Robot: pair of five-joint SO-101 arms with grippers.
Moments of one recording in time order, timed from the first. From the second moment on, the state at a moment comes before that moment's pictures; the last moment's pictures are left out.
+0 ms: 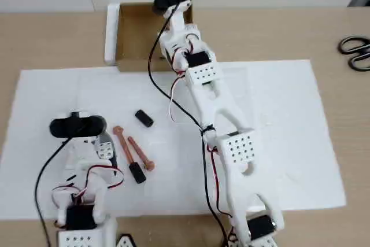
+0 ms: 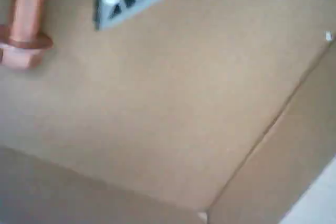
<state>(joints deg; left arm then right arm) -7.5 -103.4 96.6 50.7 6.2 -22.8 59.9 -54.5 30.9 -0.2</state>
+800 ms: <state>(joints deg) -7.5 -103.4 96.6 50.8 6.2 -25.1 51.2 -74.1 71.6 -0.2</state>
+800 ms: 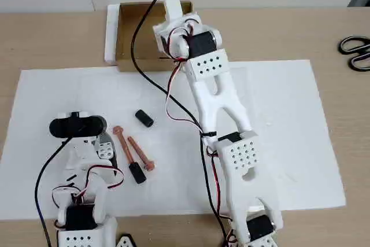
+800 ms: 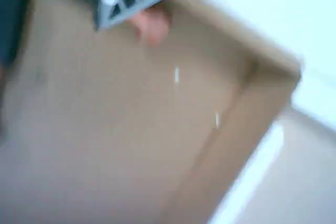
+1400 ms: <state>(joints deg) -7.5 -103.4 96.6 50.8 6.2 -29.6 51.1 -84.5 95.7 -0.2</state>
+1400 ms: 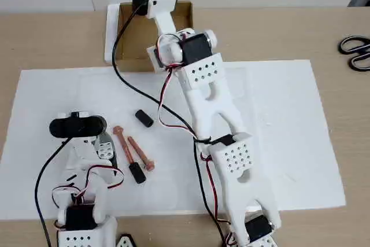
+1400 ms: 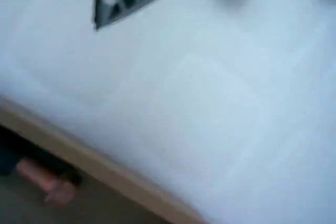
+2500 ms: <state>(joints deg) -7.5 -103.4 96.6 50.8 6.2 -33.0 13.9 -39.6 96.9 -0.4</state>
